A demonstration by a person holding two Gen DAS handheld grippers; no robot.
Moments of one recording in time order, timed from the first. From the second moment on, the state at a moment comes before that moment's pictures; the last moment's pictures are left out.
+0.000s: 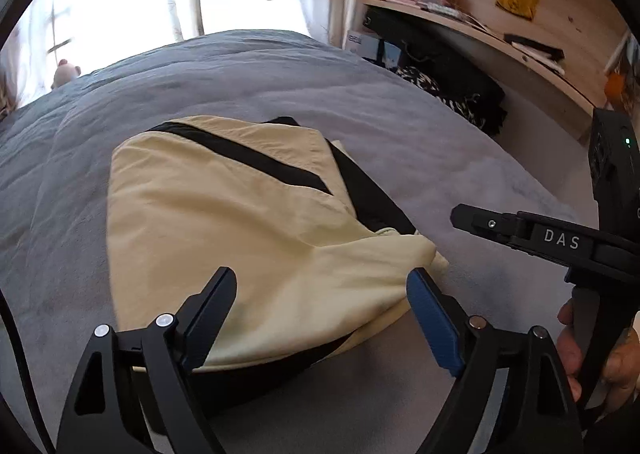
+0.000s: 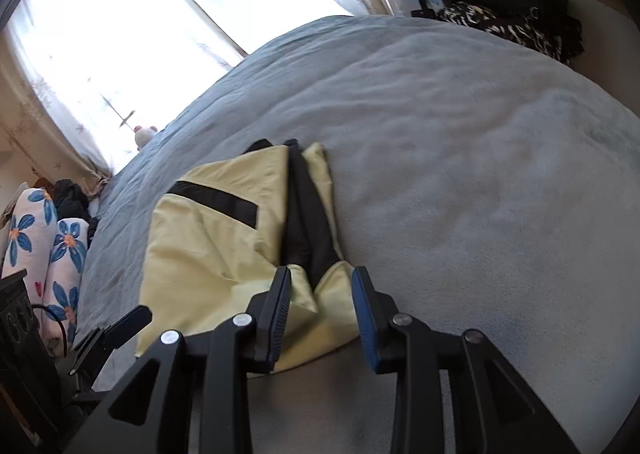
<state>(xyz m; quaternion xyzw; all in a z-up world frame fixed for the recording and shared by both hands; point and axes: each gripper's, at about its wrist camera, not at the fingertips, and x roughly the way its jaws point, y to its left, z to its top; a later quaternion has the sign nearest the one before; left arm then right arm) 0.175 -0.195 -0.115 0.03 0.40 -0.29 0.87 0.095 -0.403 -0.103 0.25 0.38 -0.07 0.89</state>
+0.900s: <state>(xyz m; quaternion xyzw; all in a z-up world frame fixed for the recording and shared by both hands) 0.245 -0.099 -0.183 -0.05 0.49 -0.18 0.85 0.219 -0.361 -0.153 0.16 0.52 0.07 0.84</state>
